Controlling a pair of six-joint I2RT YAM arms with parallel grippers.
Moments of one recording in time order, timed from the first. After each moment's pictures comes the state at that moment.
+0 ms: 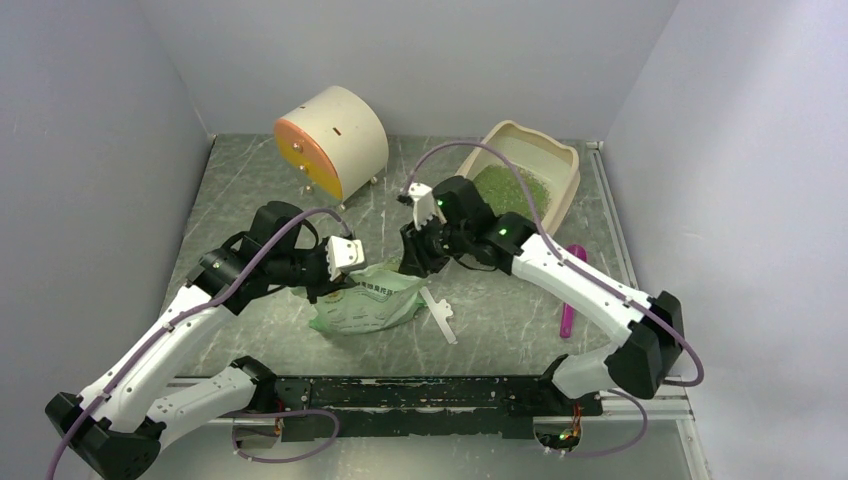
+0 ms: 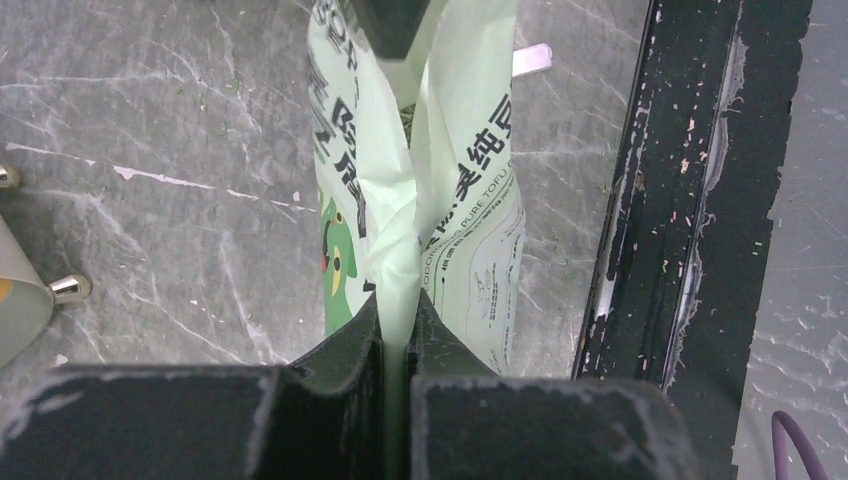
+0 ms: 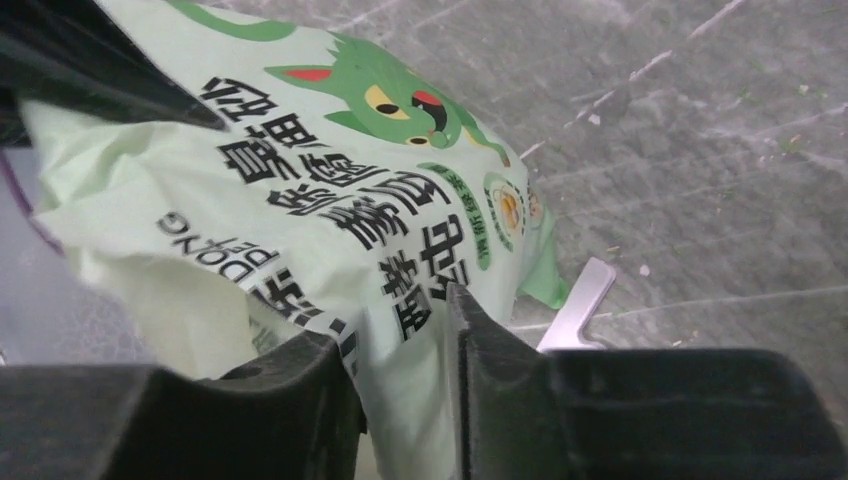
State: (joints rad) left arm -0.59 0.93 1.01 -0.81 0.55 0.56; right arm 0.77 1.37 1.24 -0.58 -0.42 0.12
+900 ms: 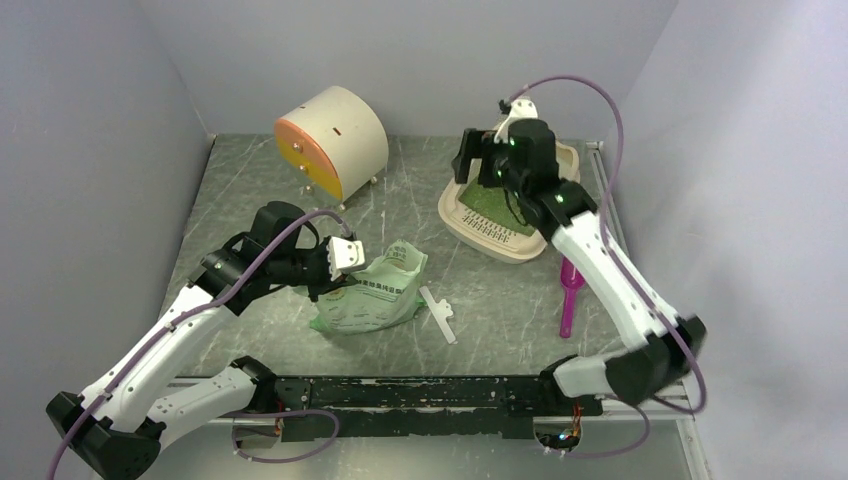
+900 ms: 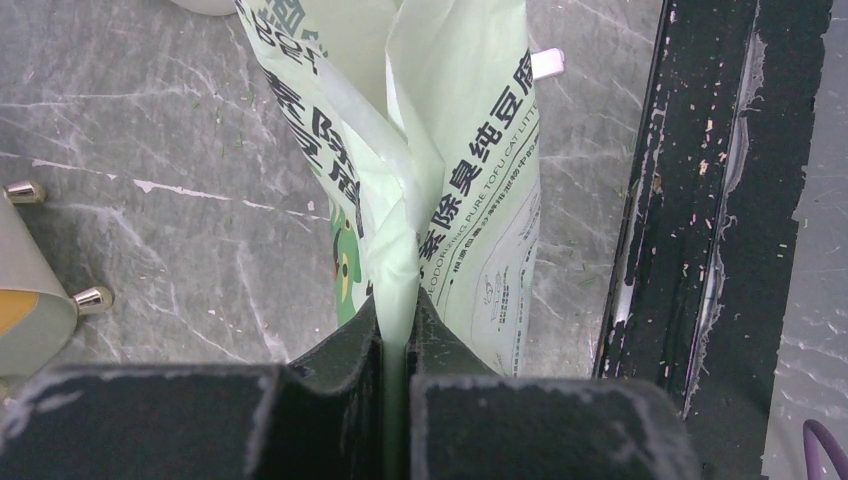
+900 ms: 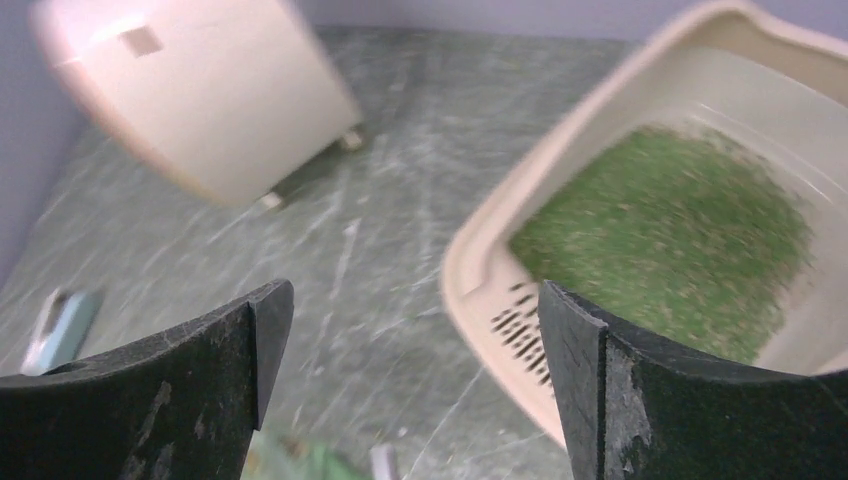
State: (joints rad) left arm -0.59 0.93 0.99 -0.77 0.55 0.59; right arm 0.52 1.29 1.38 -0.43 0.10 0.25
